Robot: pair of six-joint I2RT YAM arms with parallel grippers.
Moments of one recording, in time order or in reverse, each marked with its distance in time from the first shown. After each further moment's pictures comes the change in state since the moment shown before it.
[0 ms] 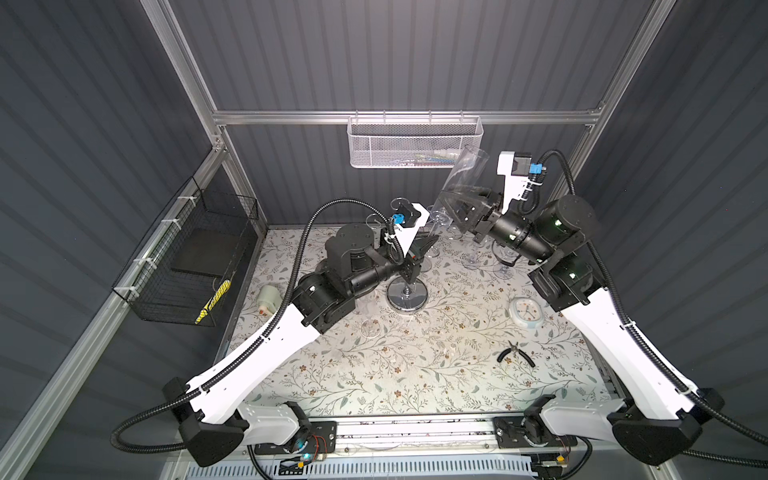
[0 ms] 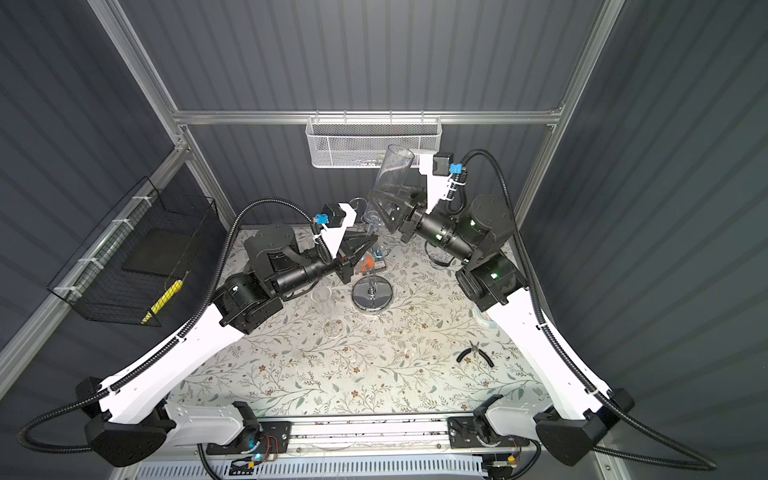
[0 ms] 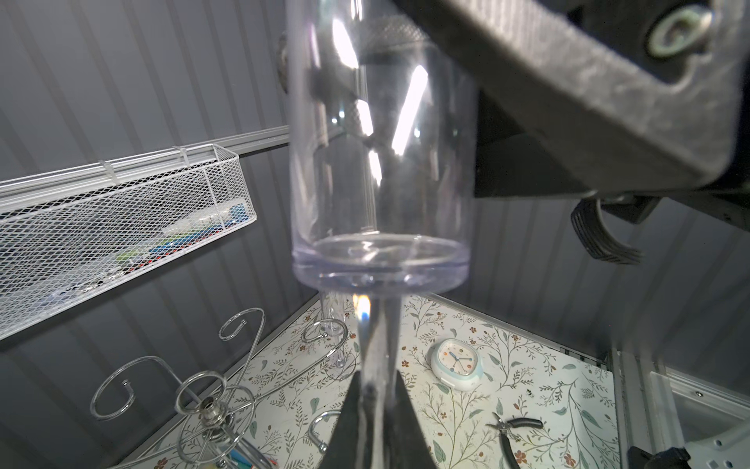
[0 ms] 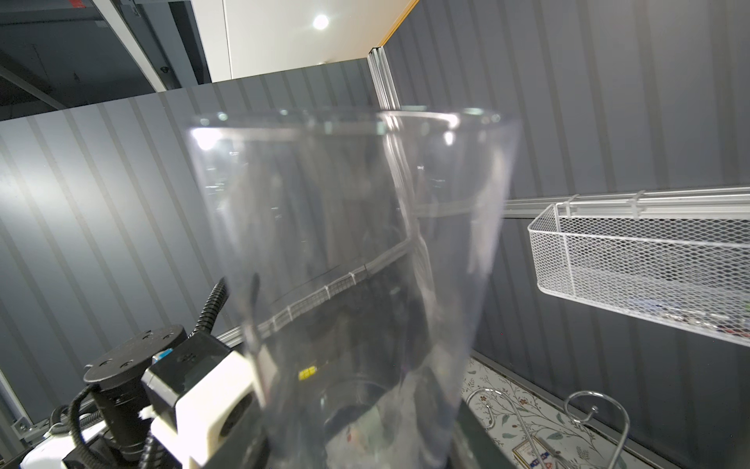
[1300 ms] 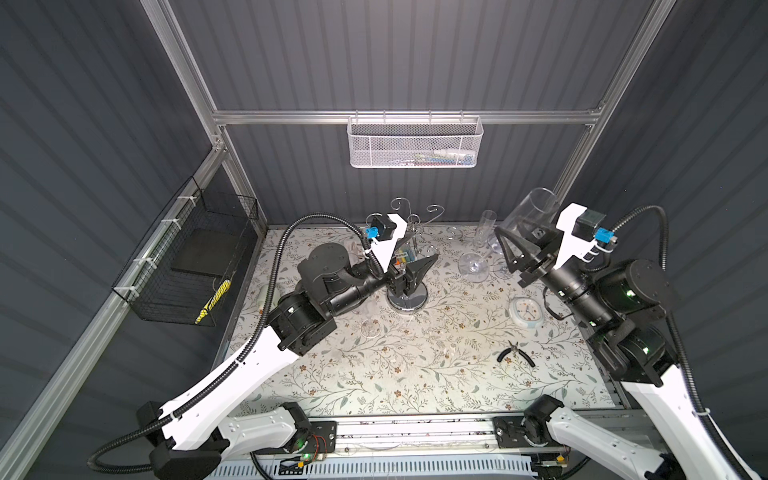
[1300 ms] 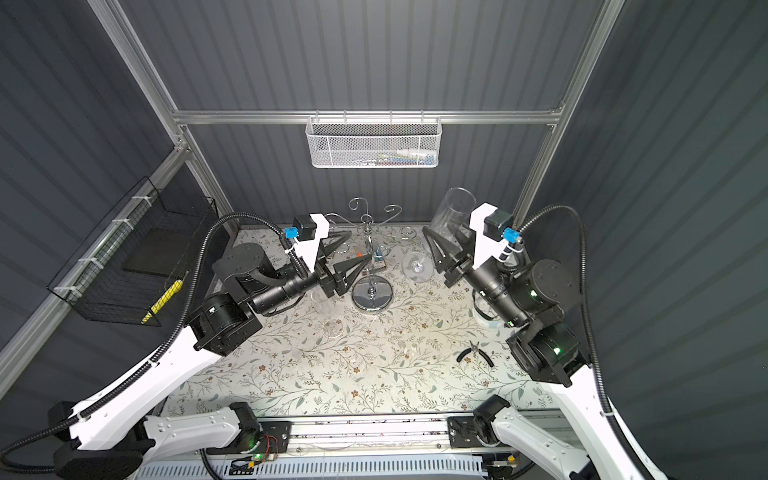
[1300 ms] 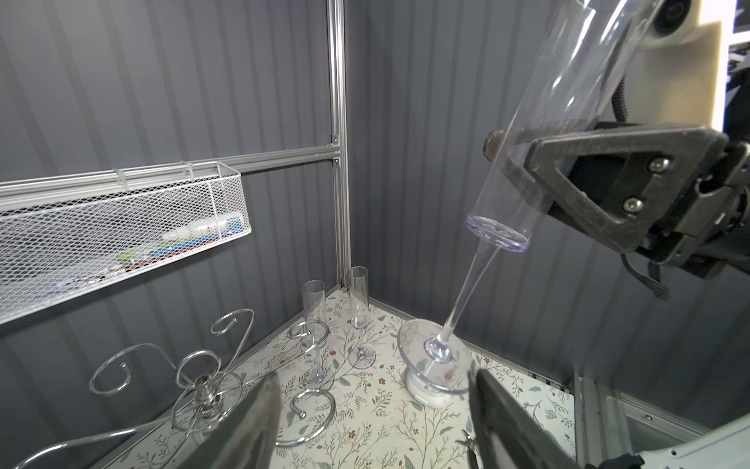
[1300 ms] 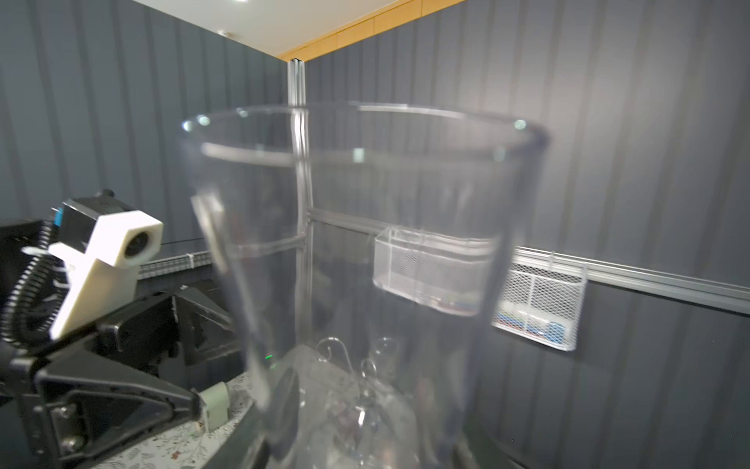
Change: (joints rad) left arm -0.014 -0.181 -0.164 0.084 -0.011 -0.093; right arm -0.009 -0.455 -0.294 -0.215 0.384 -0.492
